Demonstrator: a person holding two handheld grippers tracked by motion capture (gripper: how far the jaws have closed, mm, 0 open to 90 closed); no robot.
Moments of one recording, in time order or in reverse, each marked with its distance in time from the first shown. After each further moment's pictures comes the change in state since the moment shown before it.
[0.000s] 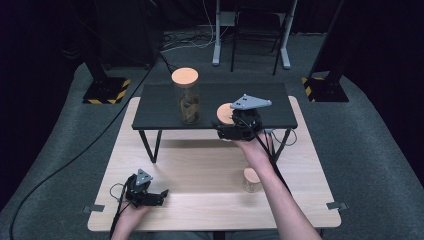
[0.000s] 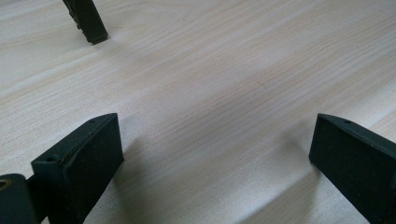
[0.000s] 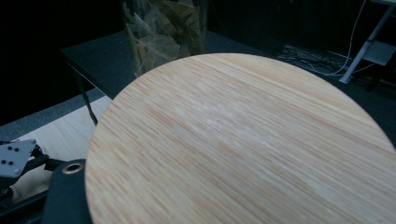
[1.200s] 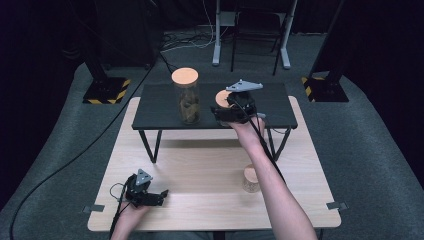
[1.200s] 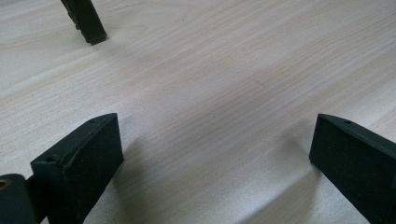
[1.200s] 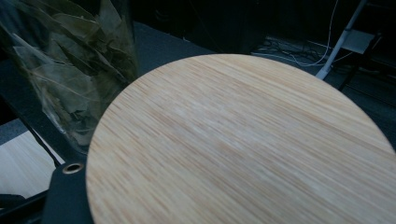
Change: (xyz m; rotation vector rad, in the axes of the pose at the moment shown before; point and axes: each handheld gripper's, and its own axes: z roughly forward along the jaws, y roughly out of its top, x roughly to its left) left arm 0.000 0.000 0.000 0.001 -0.005 0.005; right arm -0.029 0.016 0.044 0.029 -0.073 0.045
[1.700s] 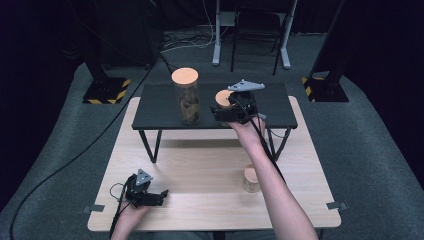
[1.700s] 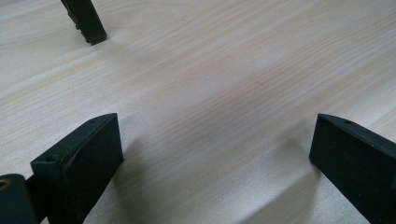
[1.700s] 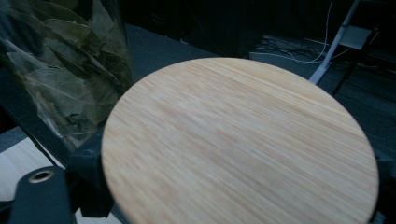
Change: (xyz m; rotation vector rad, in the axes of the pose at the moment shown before) left arm 0.000 0.000 0.000 0.000 0.000 0.000; right arm -0.002 -0.001 -0.003 -0.011 -0.006 0.031
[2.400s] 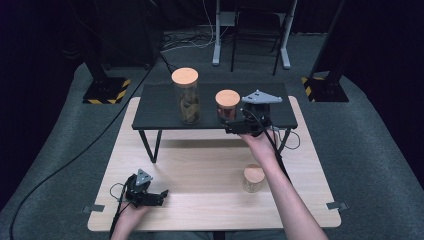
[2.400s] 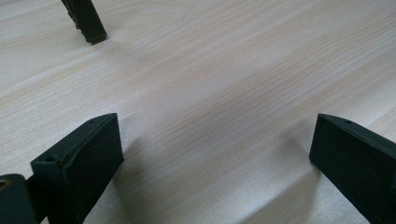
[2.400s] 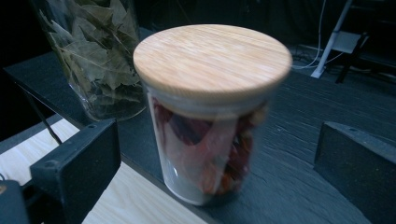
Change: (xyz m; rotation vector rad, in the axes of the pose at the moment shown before) left arm 0.000 0.000 0.000 -0.002 0.001 -0.004; right arm -0.004 -0.026 -0.042 -0.053 -0.012 0.025
